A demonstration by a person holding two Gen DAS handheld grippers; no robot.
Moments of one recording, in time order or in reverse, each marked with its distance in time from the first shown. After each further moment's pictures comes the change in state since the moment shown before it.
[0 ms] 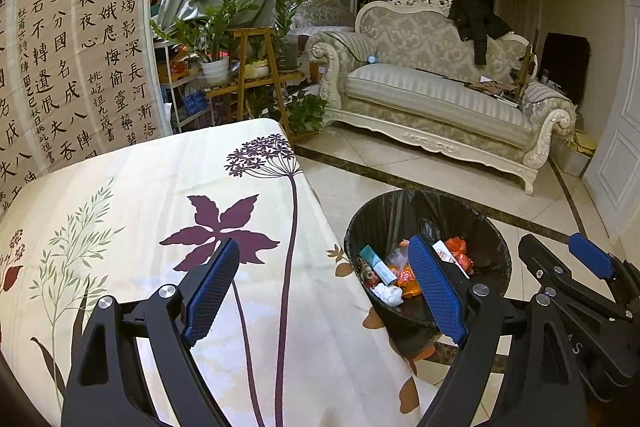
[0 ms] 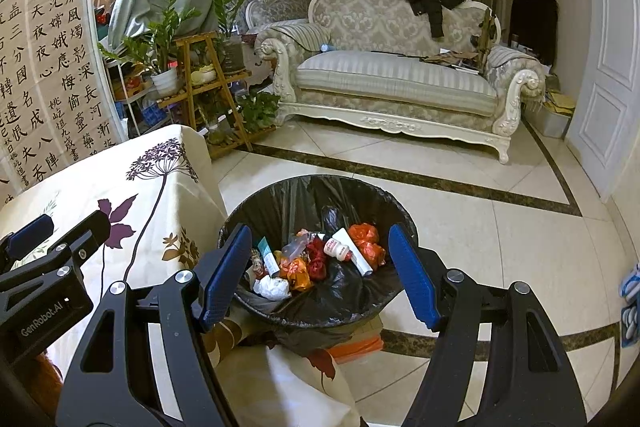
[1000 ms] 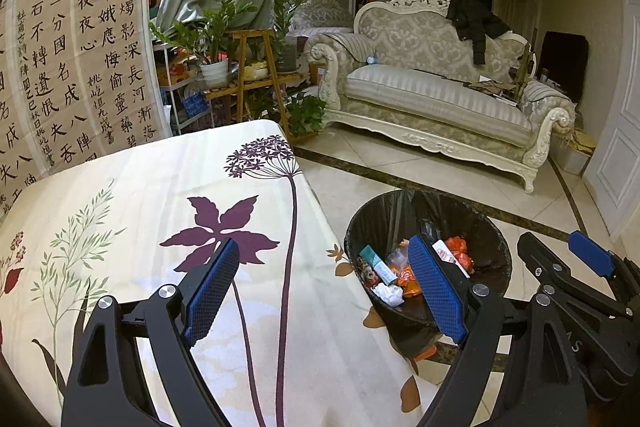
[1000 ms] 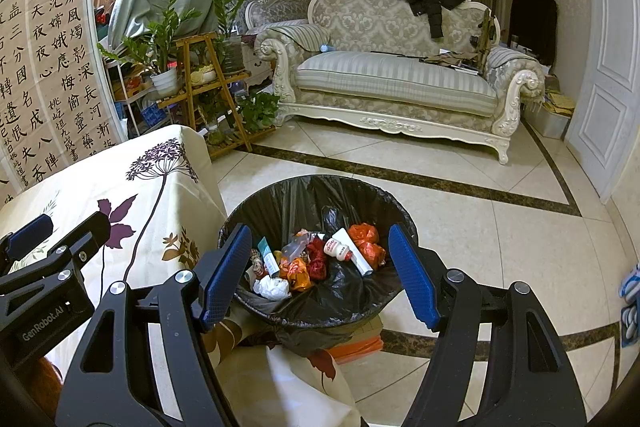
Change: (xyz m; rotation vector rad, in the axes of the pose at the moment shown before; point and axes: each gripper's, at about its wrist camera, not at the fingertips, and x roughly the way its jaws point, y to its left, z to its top) left arm -0.002 0.000 0.000 -0.002 -0.002 0.005; right arm 0.000 0.001 -0.001 0.000 -0.002 0.000
